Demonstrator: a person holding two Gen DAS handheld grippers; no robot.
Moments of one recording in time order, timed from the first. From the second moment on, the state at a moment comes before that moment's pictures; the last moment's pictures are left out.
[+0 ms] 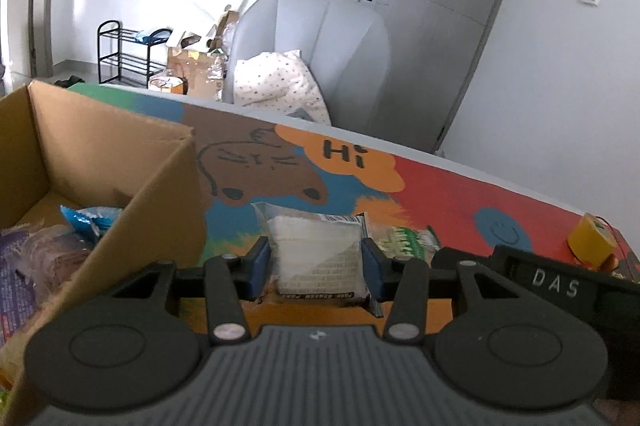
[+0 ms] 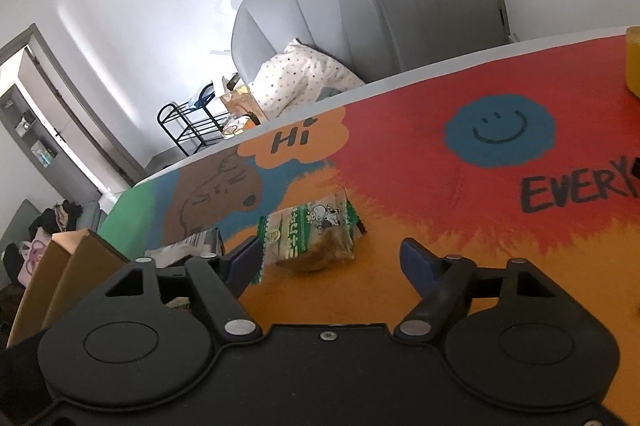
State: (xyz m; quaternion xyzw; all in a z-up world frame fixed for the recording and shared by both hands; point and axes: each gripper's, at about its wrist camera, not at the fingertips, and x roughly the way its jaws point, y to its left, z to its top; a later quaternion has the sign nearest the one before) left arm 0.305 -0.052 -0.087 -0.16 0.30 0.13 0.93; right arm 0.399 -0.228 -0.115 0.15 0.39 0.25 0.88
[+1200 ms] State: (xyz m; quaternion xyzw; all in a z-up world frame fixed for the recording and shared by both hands) left arm 0.294 -0.053 -0.106 -0.18 0.33 0.10 0.92; right arm 0.360 -0.264 -0.106 0.08 0.37 0.19 0.91
